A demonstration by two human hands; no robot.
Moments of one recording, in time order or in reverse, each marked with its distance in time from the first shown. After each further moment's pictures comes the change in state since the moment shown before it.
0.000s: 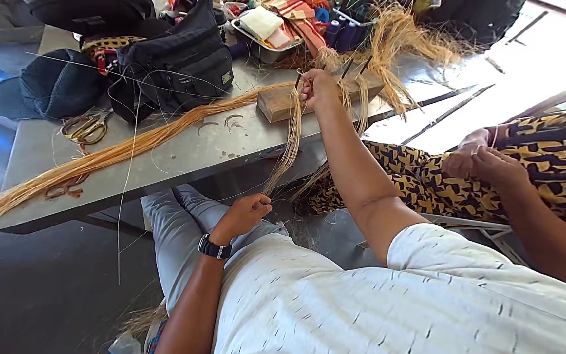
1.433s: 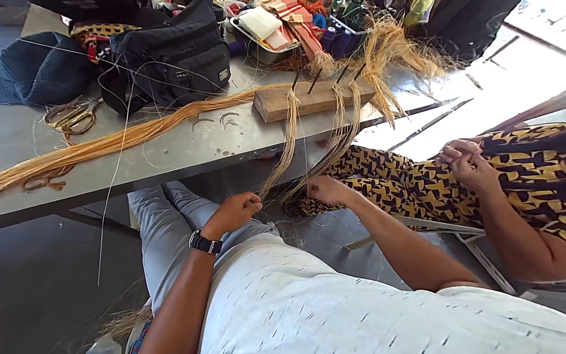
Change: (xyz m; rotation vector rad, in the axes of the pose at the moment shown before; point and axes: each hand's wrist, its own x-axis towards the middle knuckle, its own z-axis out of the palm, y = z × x) left_hand 0.006 -0.008 -0.002 0.019 -0.019 -0.019; right_hand -0.091 0.118 -0.189 -1.655 -0.749 -0.045
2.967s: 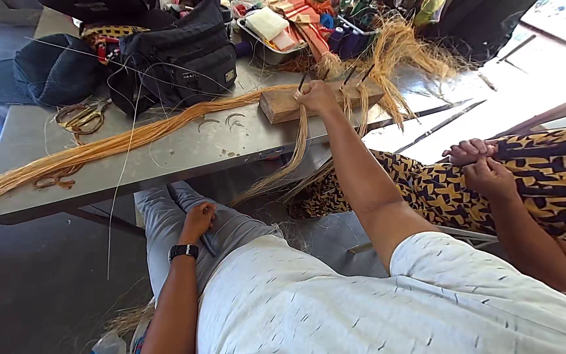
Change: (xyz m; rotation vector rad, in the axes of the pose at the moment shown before) left_hand -0.022 -0.115 -0.022 -0.148 0.434 -0.415; right_hand 0.099 -0.101 -0.184 0.256 0.690 0.149
